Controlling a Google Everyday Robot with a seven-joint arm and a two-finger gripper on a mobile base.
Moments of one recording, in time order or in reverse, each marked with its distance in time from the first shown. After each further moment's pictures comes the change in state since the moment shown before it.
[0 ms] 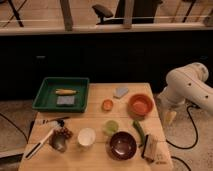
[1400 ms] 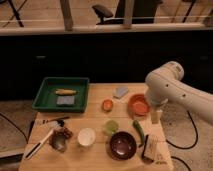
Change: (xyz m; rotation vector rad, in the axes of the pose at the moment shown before) arm -0.064 -0.013 0.010 0.019 0.058 -0.155
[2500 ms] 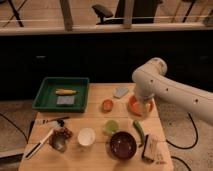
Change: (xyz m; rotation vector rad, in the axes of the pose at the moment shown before) arm -0.051 -0.045 0.011 0.036 -0.022 -0.084
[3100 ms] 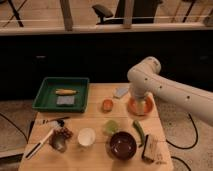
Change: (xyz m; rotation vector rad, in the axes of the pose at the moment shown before) arm -0.013 -0.018 0.012 0.013 -0.022 -0.029
